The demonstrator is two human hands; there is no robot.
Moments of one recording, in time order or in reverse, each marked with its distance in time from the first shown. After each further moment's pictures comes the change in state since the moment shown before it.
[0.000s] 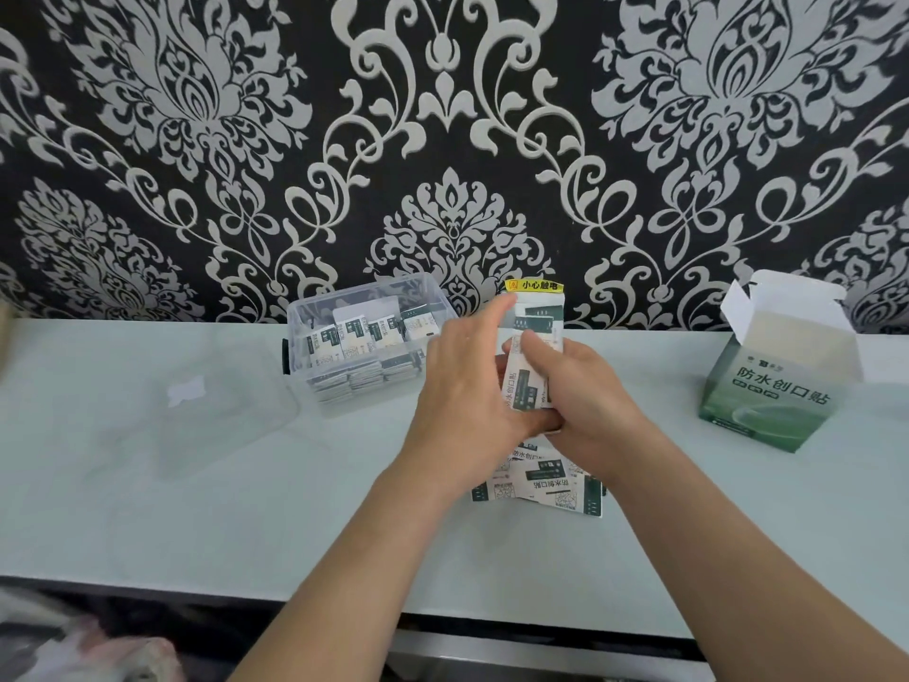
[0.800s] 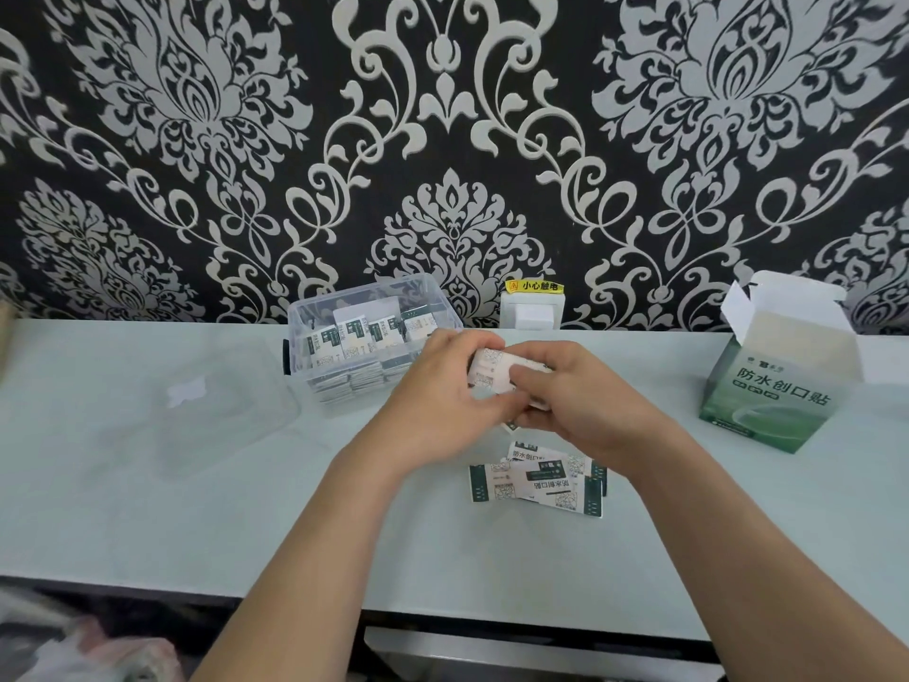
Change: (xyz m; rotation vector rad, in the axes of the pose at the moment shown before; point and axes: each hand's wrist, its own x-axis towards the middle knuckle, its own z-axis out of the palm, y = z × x) left_hand 0.010 -0.013 -0.029 0.025 -0.219 -0.118; right_hand -0.001 -0.003 -0.013 -0.370 -0.200 -0.043
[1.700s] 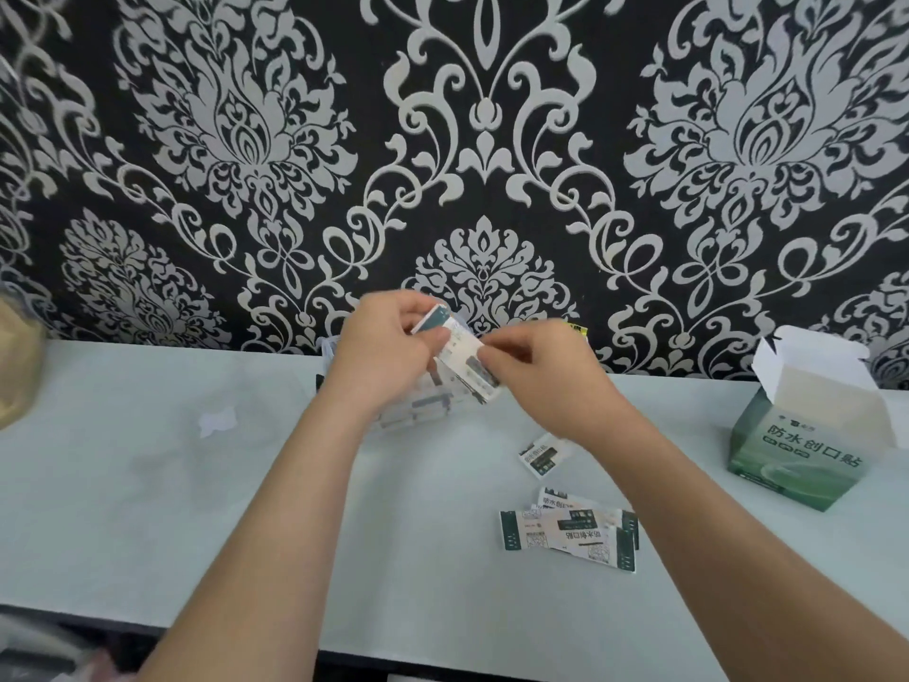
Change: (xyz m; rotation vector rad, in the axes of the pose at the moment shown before) left_hand 0.028 -0.004 -0.083 -0.281 0.287 -0.097; right_hand 0.029 -0.057 0.038 -0.617 0.195 -0.322
